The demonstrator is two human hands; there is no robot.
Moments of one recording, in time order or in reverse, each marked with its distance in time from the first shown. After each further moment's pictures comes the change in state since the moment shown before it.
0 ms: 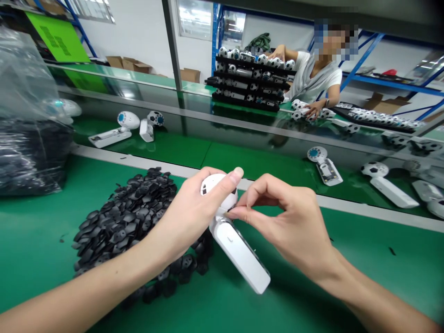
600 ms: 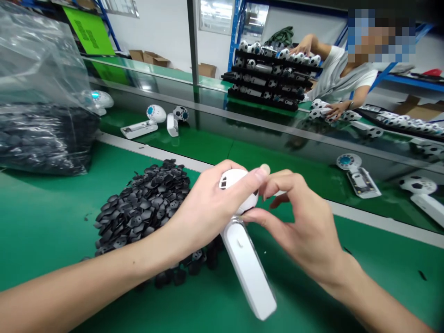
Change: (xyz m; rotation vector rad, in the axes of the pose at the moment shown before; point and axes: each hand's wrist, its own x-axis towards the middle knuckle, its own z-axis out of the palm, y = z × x) left_hand -0.007 0.013 0.003 0.010 -0.035 0.075; right_hand -0.002 0.018 0.003 -0.414 0.012 -0.278
